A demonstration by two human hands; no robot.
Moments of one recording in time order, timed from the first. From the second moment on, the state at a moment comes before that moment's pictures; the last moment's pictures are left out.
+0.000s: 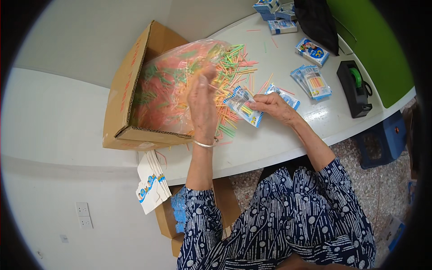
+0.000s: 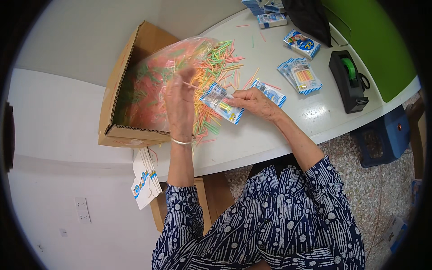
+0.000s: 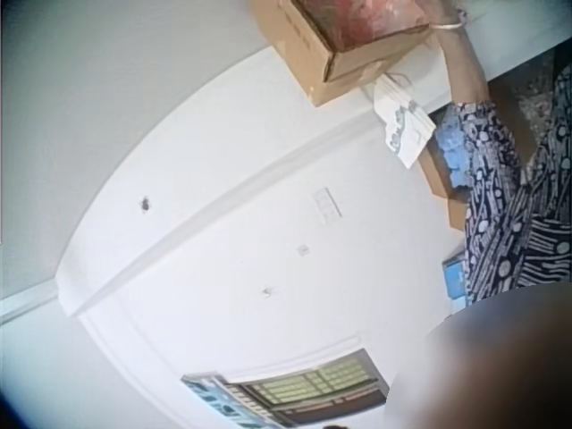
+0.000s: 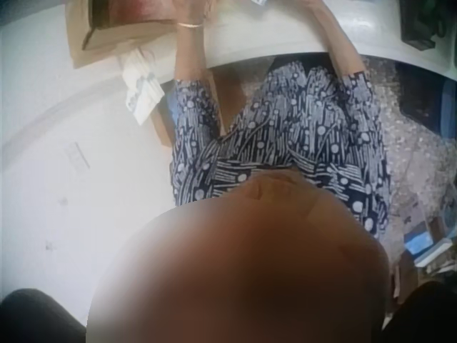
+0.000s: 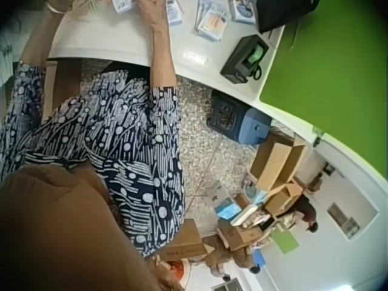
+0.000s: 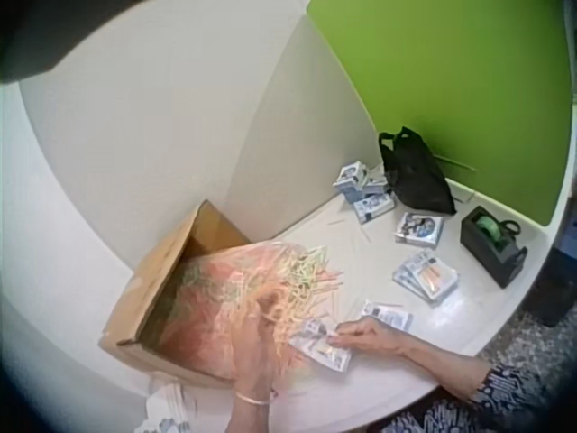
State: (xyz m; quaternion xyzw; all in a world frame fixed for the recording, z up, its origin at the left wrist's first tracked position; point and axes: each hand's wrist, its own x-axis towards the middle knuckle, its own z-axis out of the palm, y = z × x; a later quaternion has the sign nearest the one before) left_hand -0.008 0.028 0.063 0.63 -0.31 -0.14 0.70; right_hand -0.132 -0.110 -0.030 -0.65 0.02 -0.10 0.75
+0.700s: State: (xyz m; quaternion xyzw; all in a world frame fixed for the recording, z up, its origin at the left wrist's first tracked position) left_hand -0.023 0.023 0.037 0.73 -0.48 -0.17 0.45; right_hand -0.134 -0.116 -0.035 -0.63 0.03 -0.07 0.77
